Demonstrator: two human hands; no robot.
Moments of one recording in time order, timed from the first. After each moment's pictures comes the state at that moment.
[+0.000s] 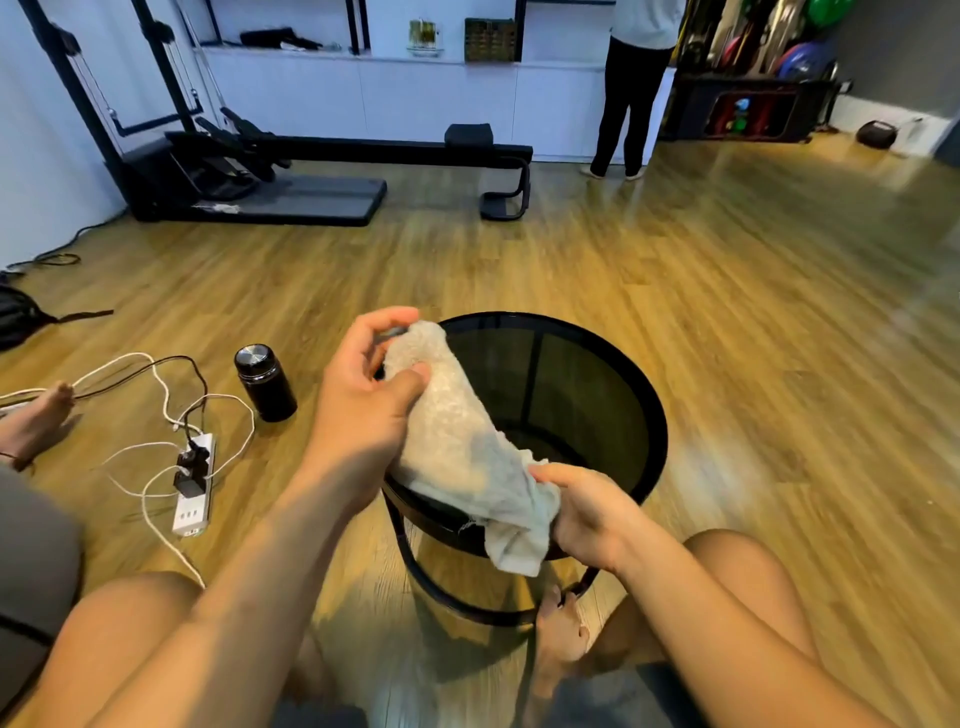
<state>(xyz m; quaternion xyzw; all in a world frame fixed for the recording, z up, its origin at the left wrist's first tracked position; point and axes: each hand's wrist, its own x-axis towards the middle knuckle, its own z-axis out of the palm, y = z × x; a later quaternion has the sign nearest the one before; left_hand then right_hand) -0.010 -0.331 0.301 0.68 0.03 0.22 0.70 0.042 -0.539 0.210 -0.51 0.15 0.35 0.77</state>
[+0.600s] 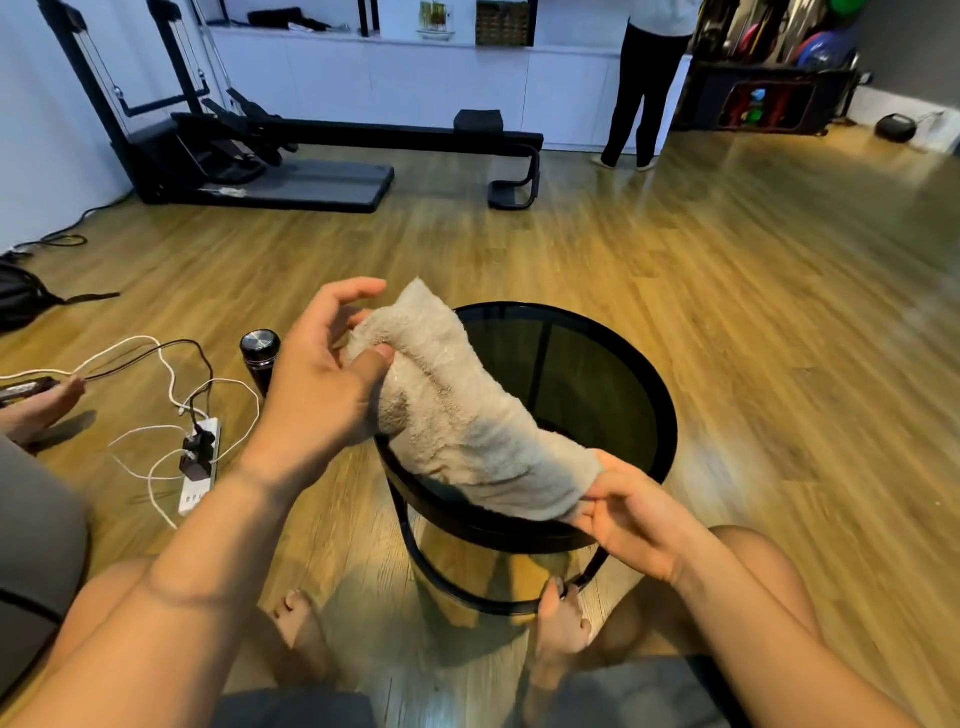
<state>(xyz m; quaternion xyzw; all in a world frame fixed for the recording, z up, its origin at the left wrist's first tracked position) -0.011 -0.294 0.307 0.74 0.01 0.25 0.63 0.046 -0.579 0.193 -0.48 0.04 0.35 0.80</state>
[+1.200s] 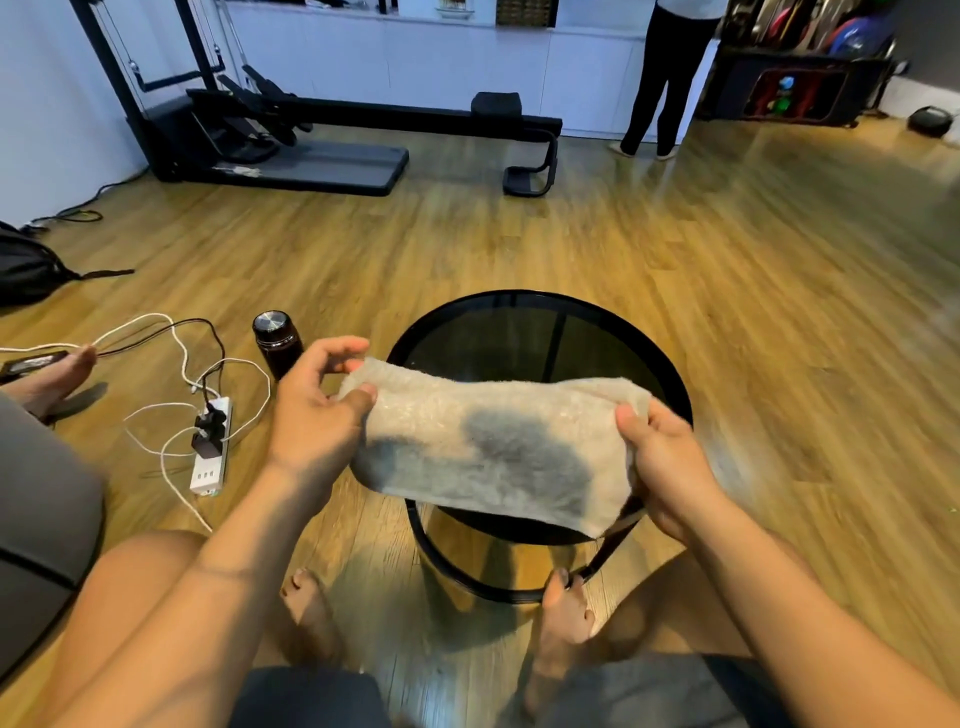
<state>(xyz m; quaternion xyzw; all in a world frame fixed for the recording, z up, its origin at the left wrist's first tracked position) -0.021 -0.278 0.256 0.74 0.16 0.26 0.61 0.057 -0.564 0.219 -0.76 -0.02 0.08 0.65</state>
